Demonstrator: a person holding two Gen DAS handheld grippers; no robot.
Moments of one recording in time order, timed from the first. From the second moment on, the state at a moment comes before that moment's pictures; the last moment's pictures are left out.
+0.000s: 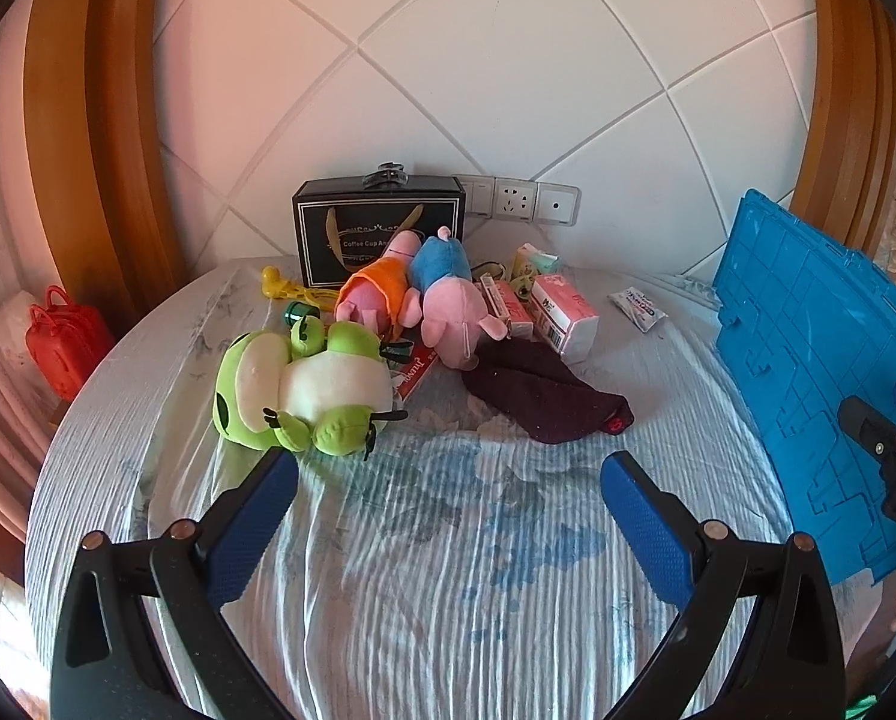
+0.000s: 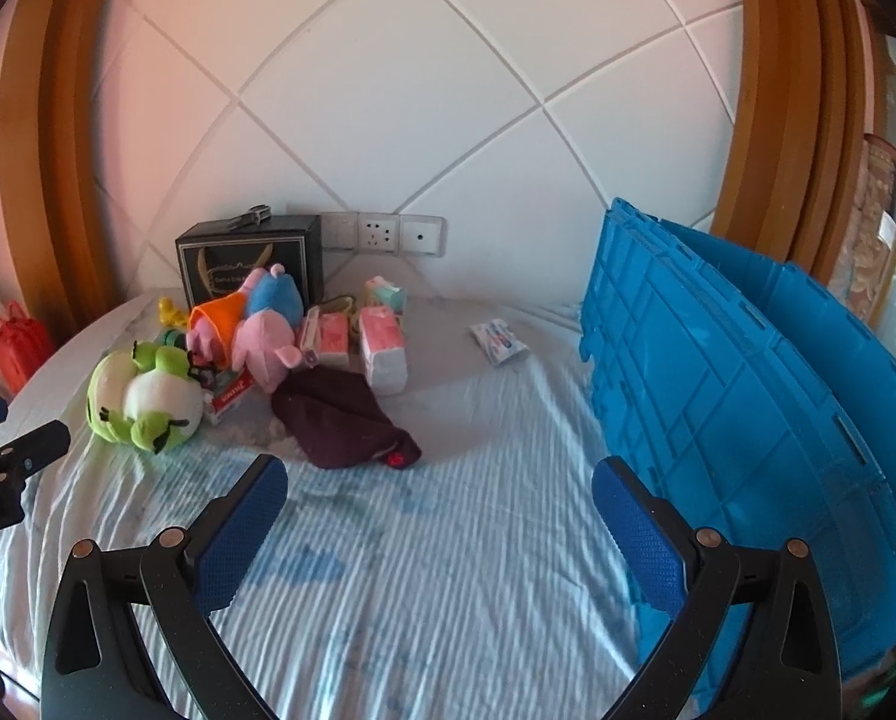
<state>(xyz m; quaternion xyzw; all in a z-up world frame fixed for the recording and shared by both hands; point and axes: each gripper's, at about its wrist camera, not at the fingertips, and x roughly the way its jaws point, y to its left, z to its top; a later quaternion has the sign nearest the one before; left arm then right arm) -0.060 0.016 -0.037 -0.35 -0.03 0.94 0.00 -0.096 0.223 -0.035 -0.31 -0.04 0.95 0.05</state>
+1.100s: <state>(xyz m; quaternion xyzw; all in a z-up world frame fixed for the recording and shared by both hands) -0.343 0.100 -0.219 -0.53 -0.06 0.85 0.00 -0.331 0.308 -0.195 -0.46 -0.02 0.88 0.04</state>
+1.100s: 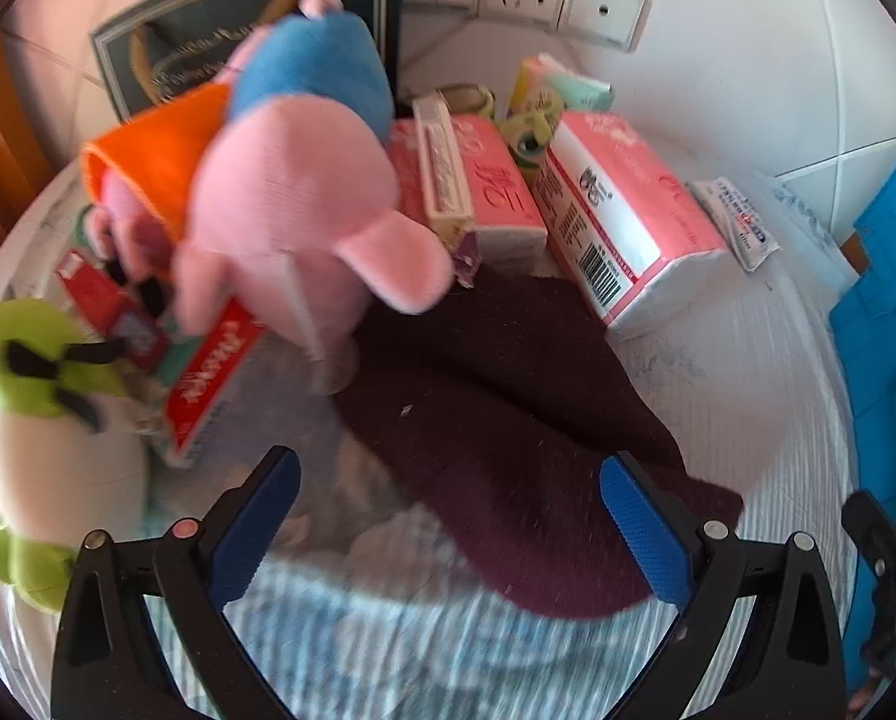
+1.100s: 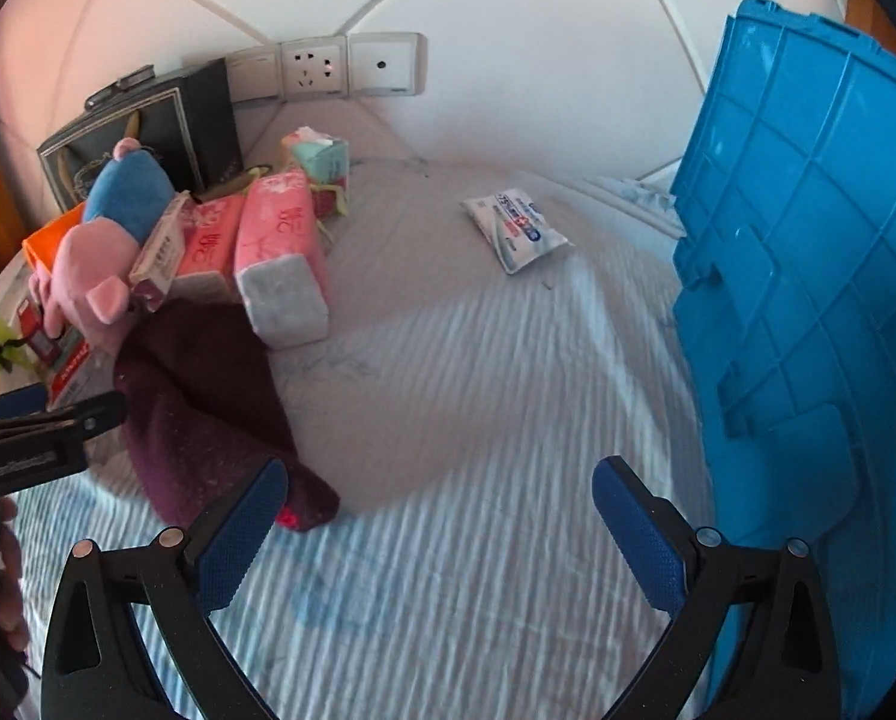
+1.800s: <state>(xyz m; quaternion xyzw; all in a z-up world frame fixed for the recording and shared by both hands) -0.348 0.058 -0.217 -0.49 -0.01 0.87 0.00 -0.432 0.258 -0.235 -0.48 0.05 0.88 -0.06</state>
